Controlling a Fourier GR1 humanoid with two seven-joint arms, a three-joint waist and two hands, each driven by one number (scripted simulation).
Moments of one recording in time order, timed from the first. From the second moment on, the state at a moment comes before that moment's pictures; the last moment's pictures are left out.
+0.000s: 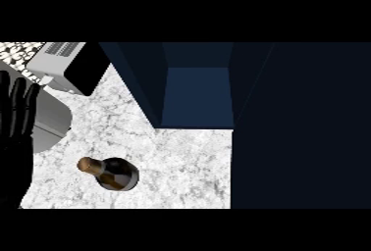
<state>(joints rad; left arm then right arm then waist) -0.03 0.07 0.08 -2.10 0.01 0.01 0.01 0.01 -0.11 -0.03 -2.10 -0.02 -0.02 0.03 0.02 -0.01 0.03</state>
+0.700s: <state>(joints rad) -0.23 0.00 -0.18 -1.95 -0.27 0.56 0.37 0.20 -0.14 0.18 -2.32 -0.16 0.18 0.12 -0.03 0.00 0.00</state>
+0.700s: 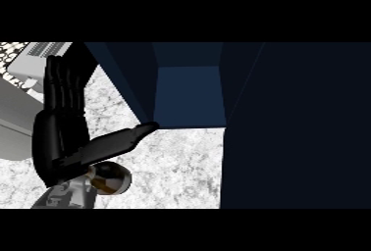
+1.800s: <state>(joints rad) -0.64 0.00 -0.52 -1.89 -0.84 0.88 1.09 0.26 -0.17 0.27 -2.48 -0.16 0.12 0.30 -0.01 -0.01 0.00</state>
